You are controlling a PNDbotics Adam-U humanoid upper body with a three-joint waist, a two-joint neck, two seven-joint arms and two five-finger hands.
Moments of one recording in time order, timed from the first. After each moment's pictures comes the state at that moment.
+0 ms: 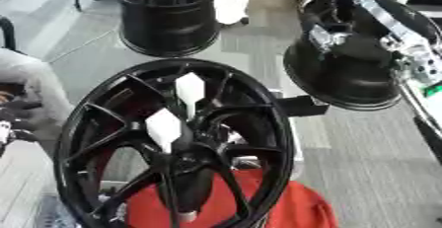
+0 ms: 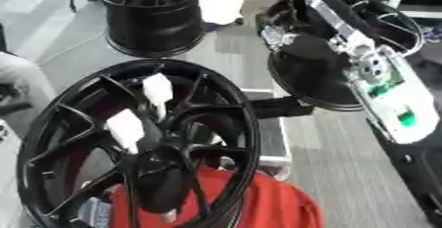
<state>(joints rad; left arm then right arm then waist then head) -0.14 0.15 0.32 -1.68 -0.11 -0.11 -0.29 -0.69 -0.56 0.27 -1.70 0.10 0.07 0.23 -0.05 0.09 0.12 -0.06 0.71</state>
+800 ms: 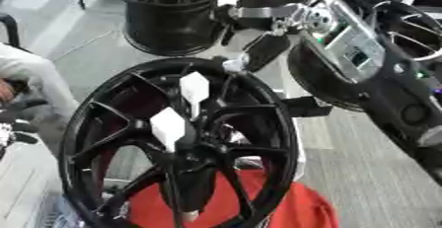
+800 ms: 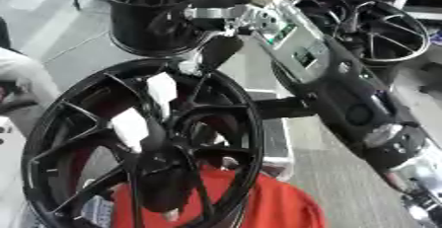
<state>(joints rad) -0.14 0.15 0.31 -1.68 -0.11 -0.12 -0.30 -1.04 -0.33 0.47 -1.29 0.31 -0.02 0.73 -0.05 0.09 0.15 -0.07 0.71</state>
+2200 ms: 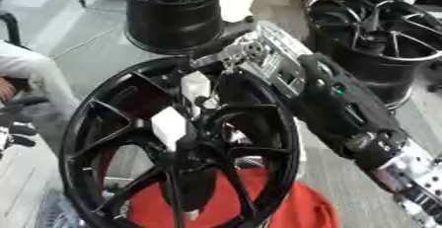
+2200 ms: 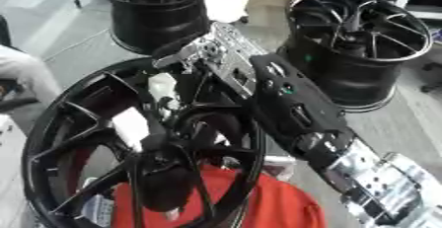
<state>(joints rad) -0.14 0.15 0.30 -1.68 -0.12 -0.12 -0.32 -1.08 -0.18 0.47 -1.08 0.70 -0.20 0.86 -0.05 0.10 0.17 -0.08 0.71</state>
